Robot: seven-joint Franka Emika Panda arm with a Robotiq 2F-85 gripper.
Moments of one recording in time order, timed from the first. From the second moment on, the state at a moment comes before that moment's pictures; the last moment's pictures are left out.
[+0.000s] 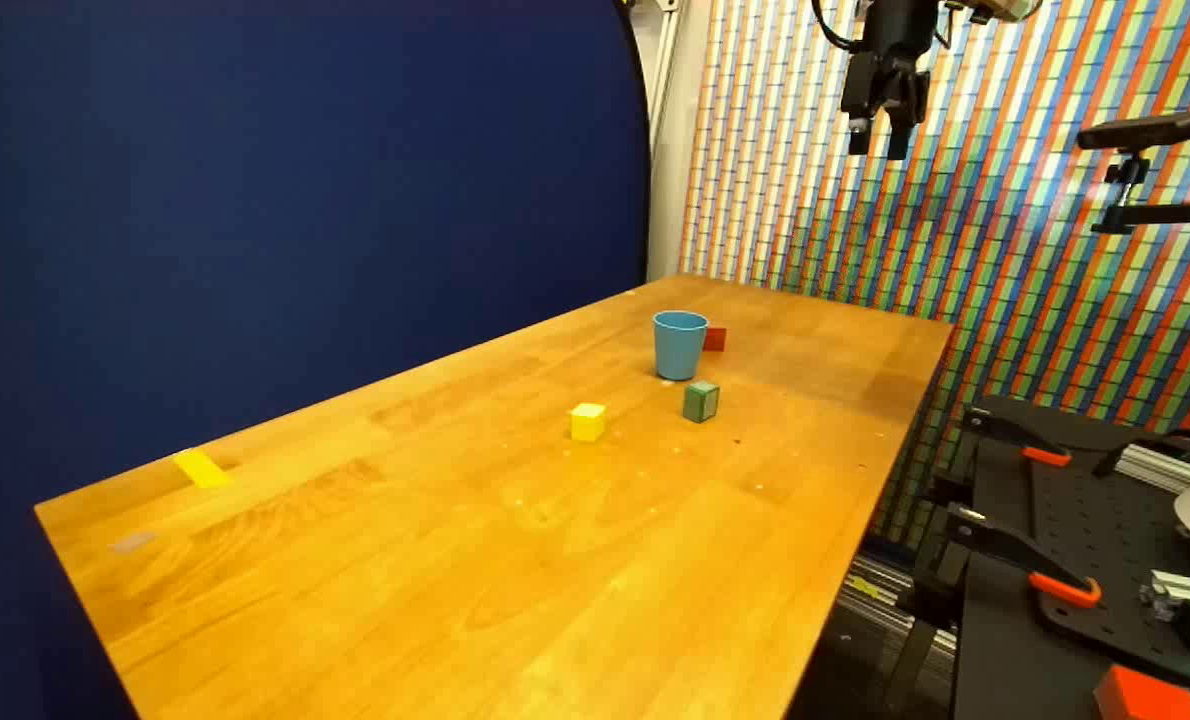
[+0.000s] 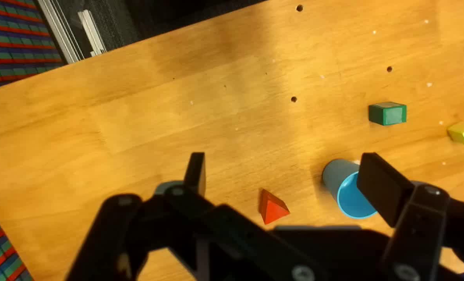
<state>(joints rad) -0.16 -0.23 -0.27 -2.31 -0.02 1.97 -0.12</state>
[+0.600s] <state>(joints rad) -0.16 -0.23 -0.27 -2.30 -0.02 1.97 -0.12</state>
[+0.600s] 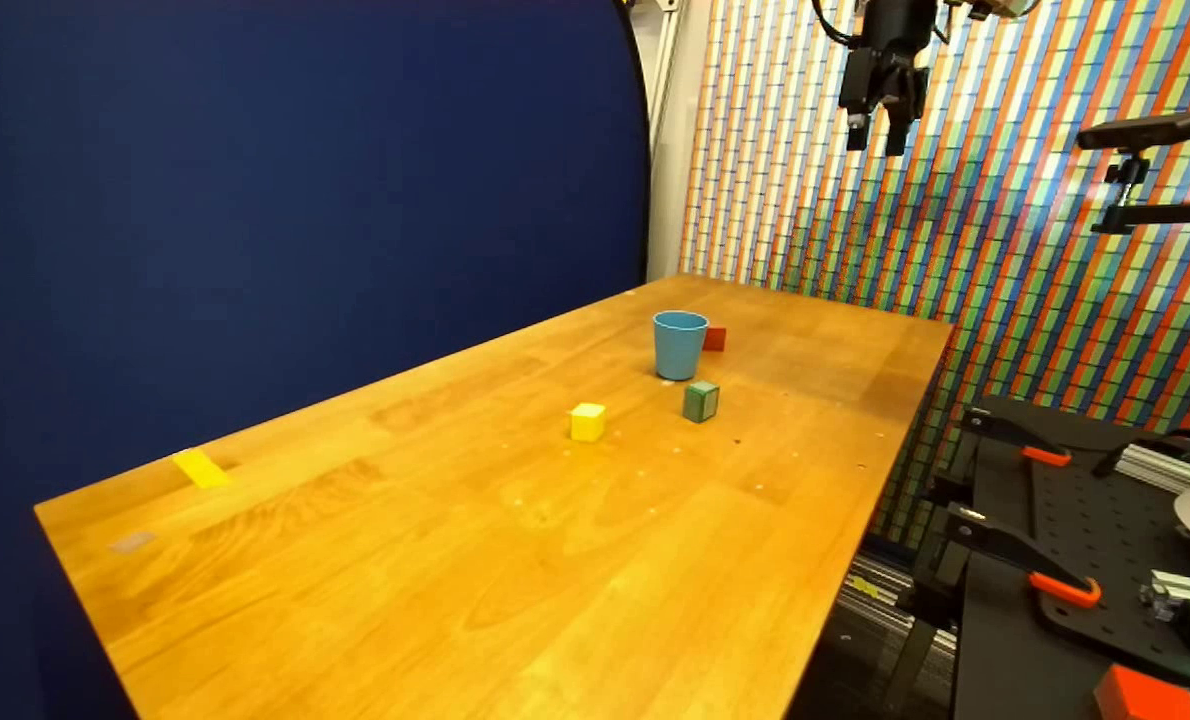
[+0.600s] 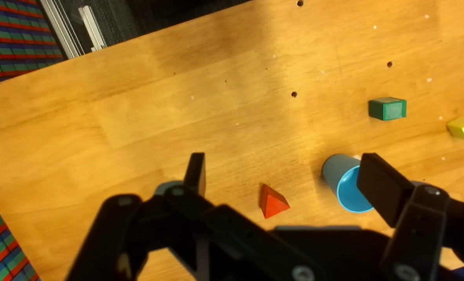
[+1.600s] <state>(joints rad) 0.04 0.40 0.01 -1.89 0.06 1.96 -0.11</state>
